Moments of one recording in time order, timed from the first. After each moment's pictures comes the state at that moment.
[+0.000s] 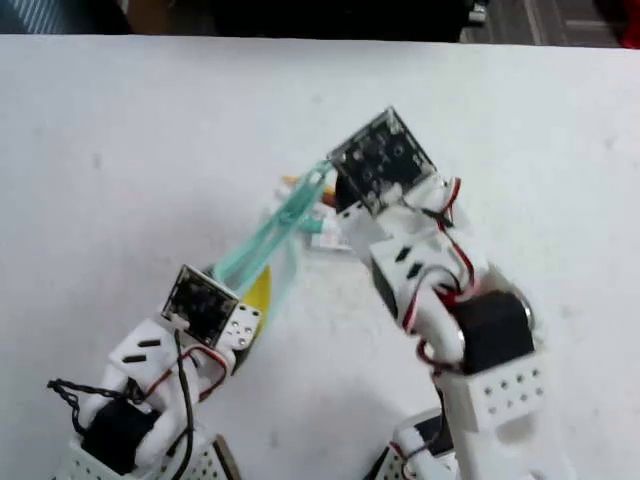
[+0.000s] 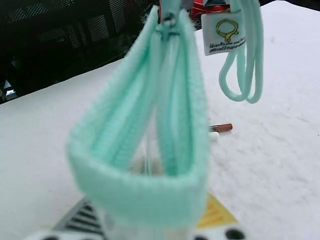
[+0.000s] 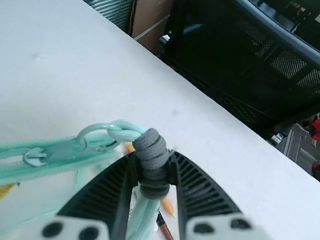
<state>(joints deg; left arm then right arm) 23.6 -100.6 75.3 56.9 -3.3 -20.6 -45.8 16.4 64.4 24.5</state>
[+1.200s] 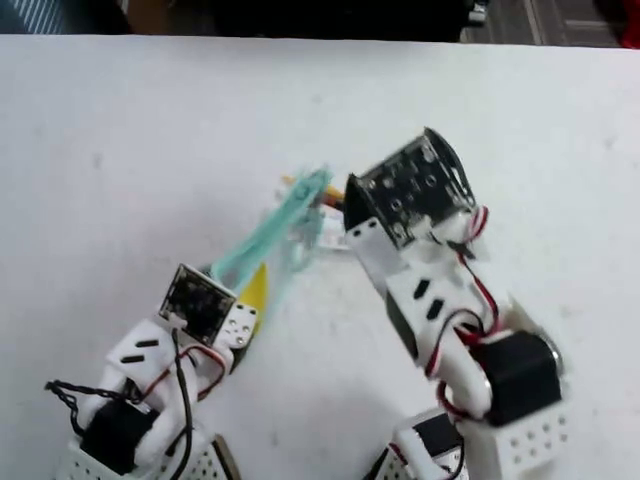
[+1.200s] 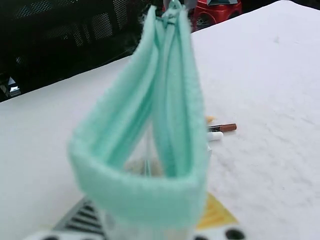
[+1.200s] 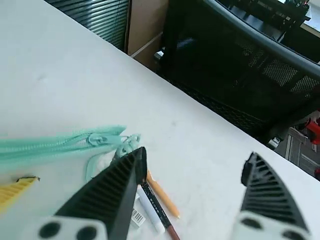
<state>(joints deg) 22.4 -100.7 75.3 57.0 -3.2 -23.6 -55.7 16.7 68.8 20.5</state>
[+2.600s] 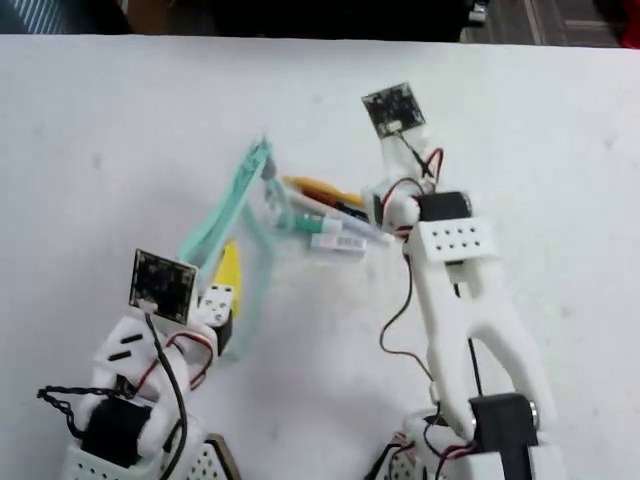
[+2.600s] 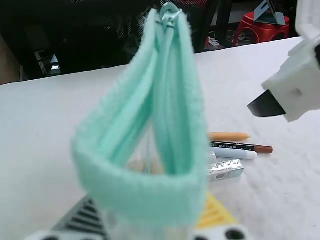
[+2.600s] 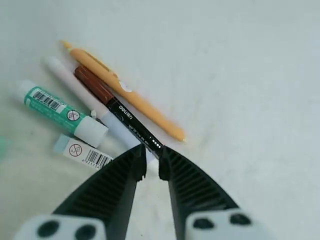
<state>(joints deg) 13.3 -100.8 77.7 53.8 2.9 -10.1 -12.4 29.0 46.5 14.5</state>
